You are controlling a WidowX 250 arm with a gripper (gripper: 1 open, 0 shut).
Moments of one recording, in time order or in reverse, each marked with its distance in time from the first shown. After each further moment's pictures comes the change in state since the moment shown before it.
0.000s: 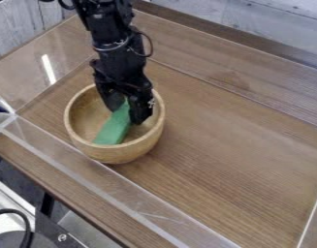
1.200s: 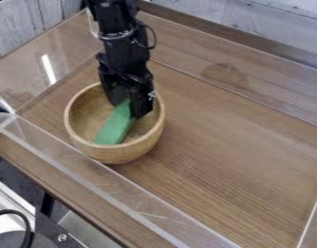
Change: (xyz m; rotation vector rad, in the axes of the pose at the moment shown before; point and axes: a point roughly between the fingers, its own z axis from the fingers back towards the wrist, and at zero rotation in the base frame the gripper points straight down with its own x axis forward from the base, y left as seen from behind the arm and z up) arm 0.010 0.003 0.001 -0.039 0.092 -0.062
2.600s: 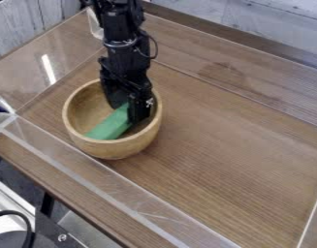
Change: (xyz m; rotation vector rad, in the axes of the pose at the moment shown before) arm 0.003 0.009 -0.019 0.054 0.052 -0.054
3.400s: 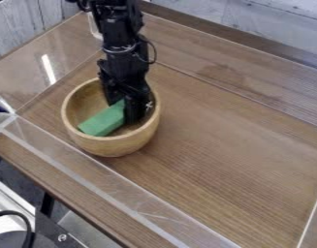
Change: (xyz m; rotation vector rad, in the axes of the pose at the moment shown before) arm 0.000 0.001 -0.005 0.008 -0.021 0.007
